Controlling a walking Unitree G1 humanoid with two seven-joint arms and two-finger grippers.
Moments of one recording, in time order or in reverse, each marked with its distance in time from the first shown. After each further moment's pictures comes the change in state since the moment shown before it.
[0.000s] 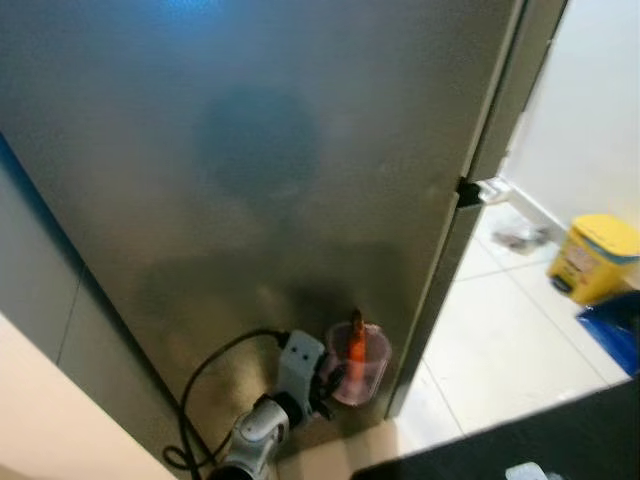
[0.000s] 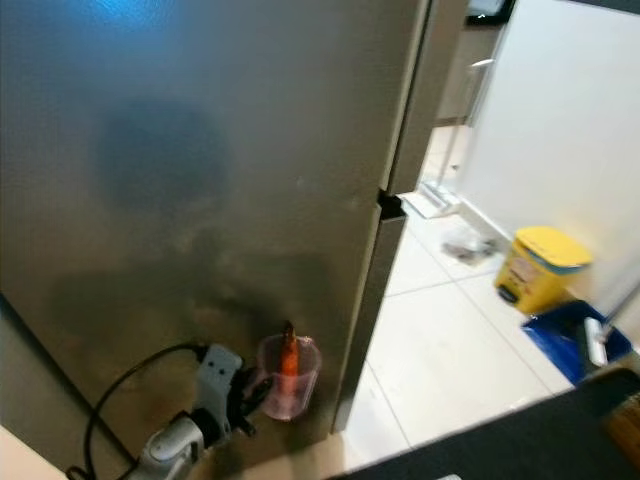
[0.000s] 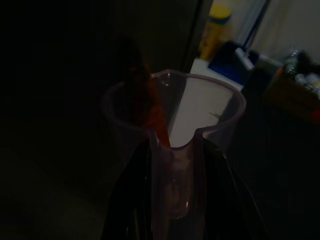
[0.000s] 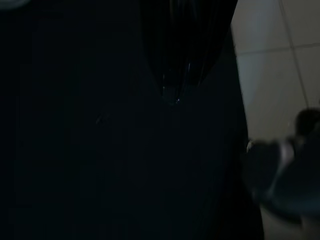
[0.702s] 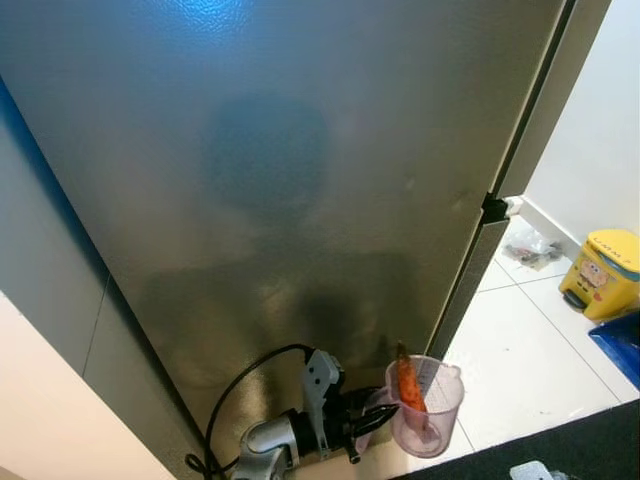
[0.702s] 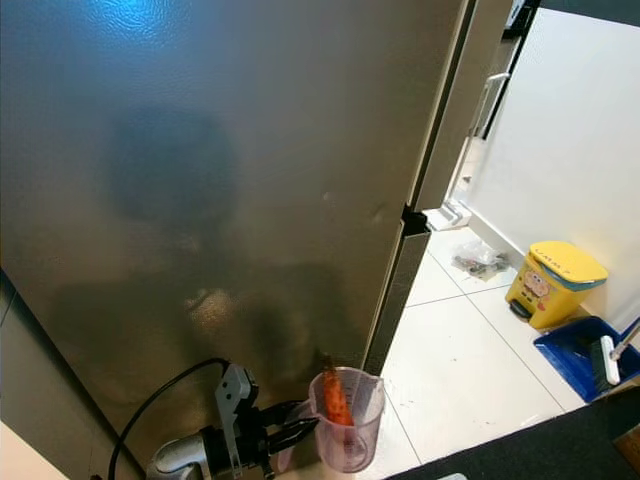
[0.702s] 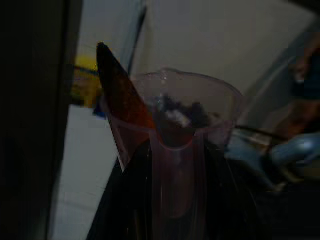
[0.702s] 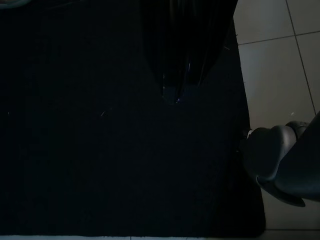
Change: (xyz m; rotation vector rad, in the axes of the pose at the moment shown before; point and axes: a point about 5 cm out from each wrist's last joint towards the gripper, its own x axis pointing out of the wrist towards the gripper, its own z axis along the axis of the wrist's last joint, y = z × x) left arm -0.014 -0.027 0.013 -0.133 -0.182 -0.493; right arm 0.000 -0.001 -0.001 0.001 0.000 -0.004
